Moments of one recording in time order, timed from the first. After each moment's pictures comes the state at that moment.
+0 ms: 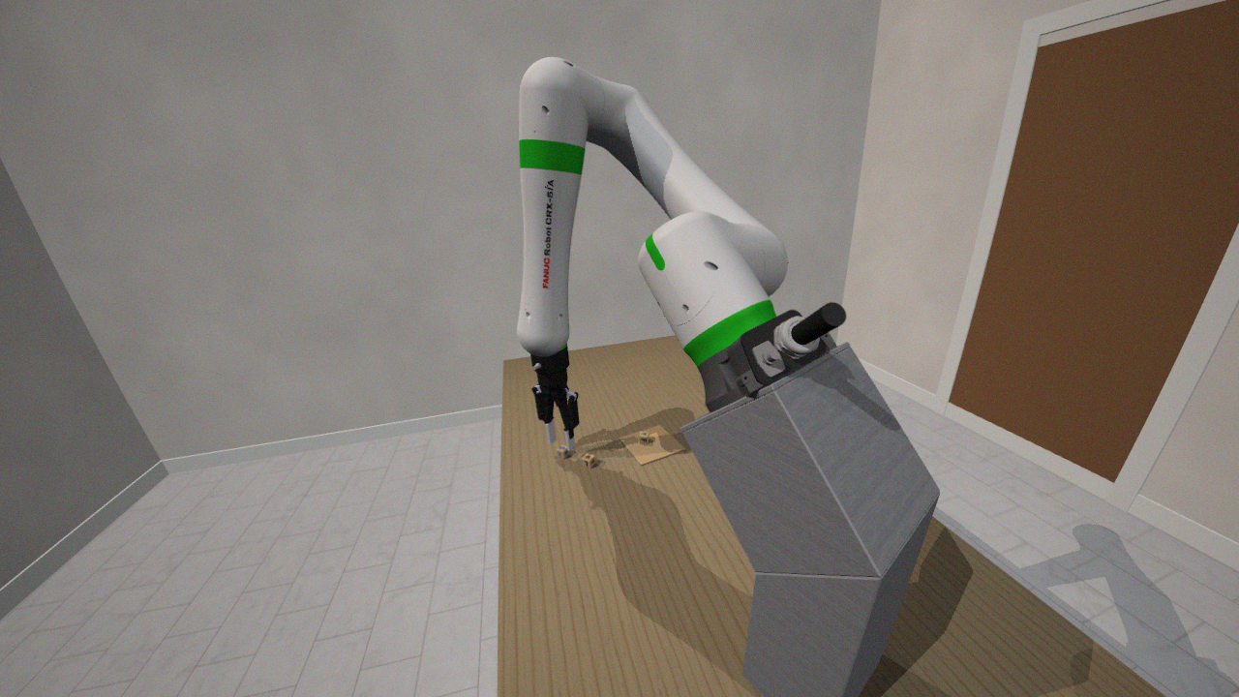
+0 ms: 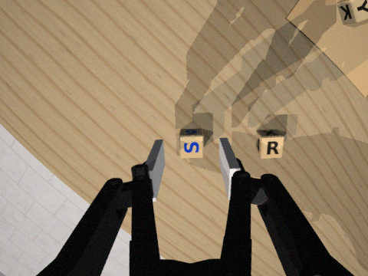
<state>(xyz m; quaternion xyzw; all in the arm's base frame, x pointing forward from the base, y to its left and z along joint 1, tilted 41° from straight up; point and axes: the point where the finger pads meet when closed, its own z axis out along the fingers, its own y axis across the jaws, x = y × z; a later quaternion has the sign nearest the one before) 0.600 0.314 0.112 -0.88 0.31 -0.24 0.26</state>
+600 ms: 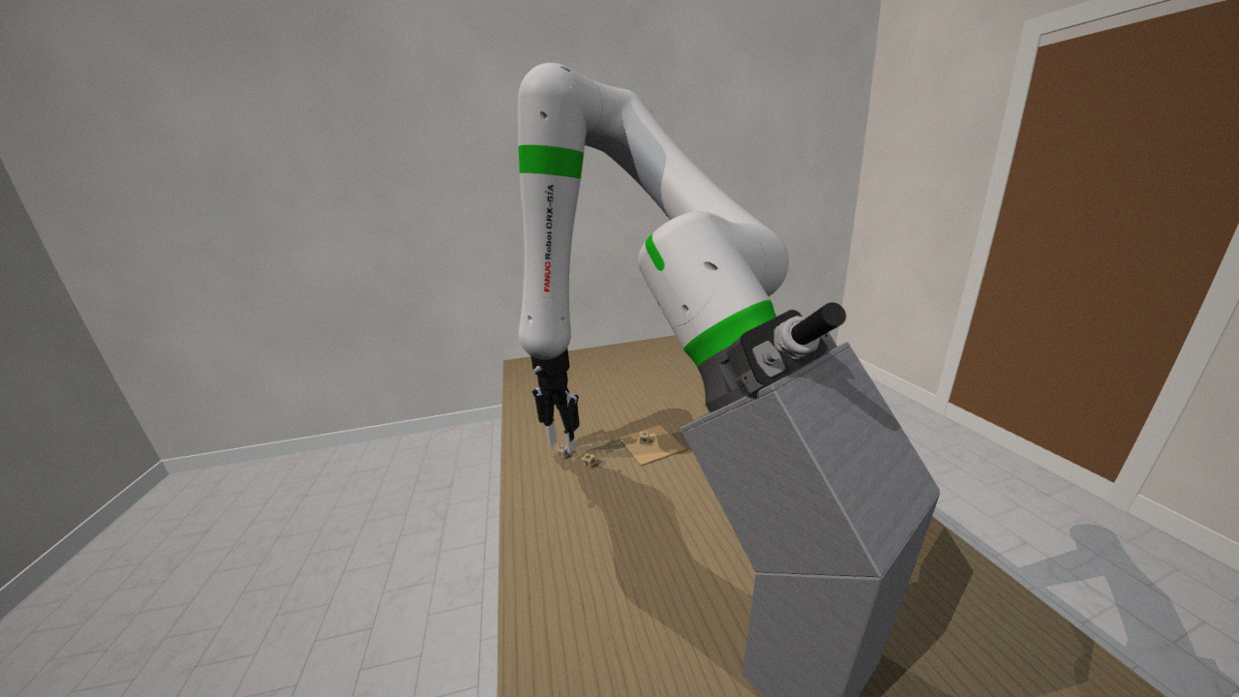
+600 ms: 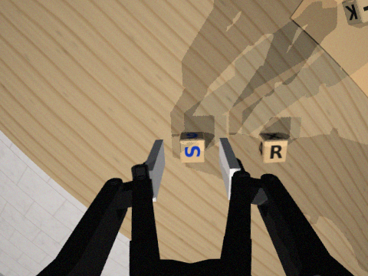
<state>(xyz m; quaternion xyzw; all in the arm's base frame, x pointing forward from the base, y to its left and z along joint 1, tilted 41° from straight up) 0.606 0.317 0.107 -0.88 0.31 -0.24 0.26</state>
